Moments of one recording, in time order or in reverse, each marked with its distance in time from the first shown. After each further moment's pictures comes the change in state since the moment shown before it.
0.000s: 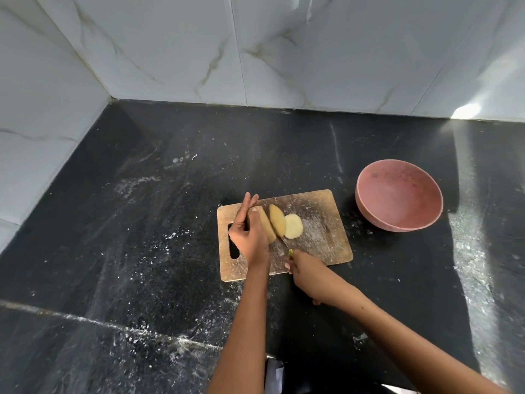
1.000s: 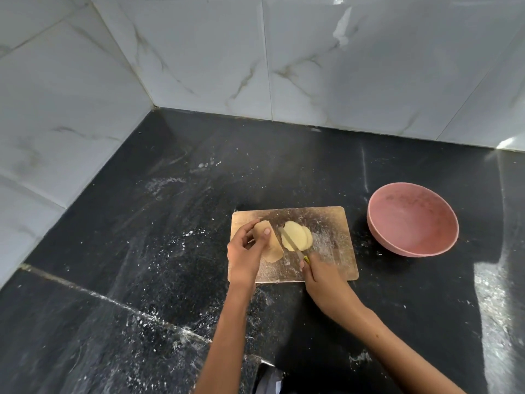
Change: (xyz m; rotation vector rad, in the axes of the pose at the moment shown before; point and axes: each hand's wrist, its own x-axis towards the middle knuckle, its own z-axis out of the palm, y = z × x) left_hand -0.013 0.032 -0.041 0.224 -0.203 -0.223; right_hand -0.011 0.025 -0.010 0.037 0.212 -0.244
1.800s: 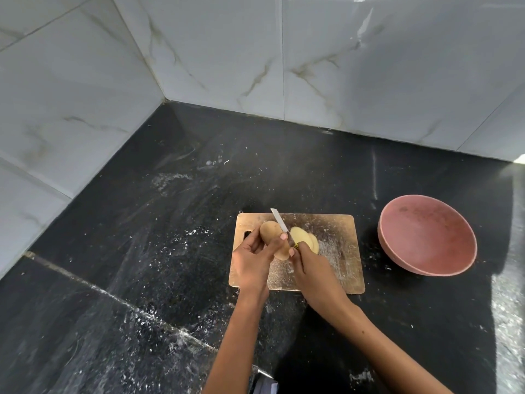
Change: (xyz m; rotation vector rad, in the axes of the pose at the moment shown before) left_hand -0.006 0.009 0.019 -0.262 0.105 -0.140; right_hand 0.028 -0.023 0.003 0.094 0.067 -0.130
